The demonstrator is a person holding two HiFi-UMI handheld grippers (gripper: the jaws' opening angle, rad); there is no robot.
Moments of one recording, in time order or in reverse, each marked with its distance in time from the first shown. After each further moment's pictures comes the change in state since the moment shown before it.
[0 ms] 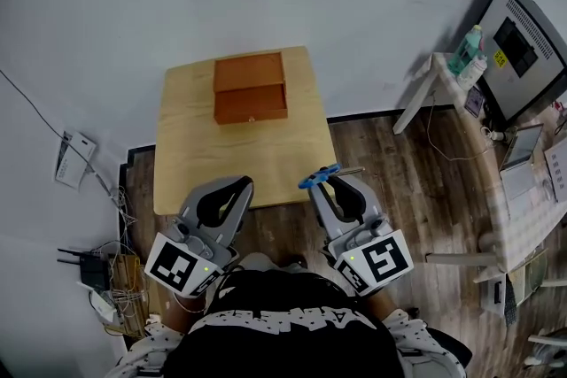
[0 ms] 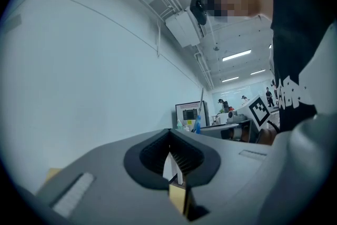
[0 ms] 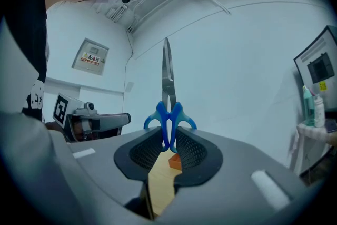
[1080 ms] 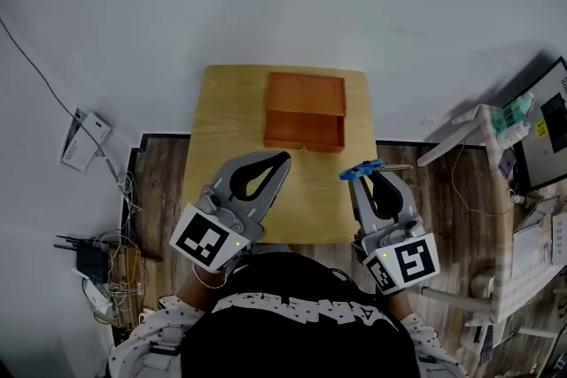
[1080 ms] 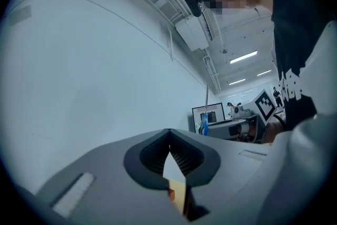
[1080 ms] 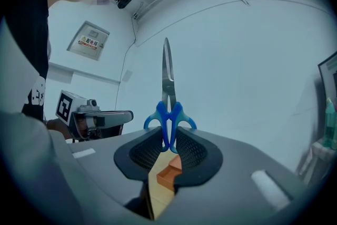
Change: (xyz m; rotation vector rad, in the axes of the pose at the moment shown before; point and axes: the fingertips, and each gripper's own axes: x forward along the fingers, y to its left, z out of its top) left arm 0.034 0.171 -0.024 -0.037 0.009 0.040; right arm 0.167 -0.013 0.009 -0.109 0.059 0.006
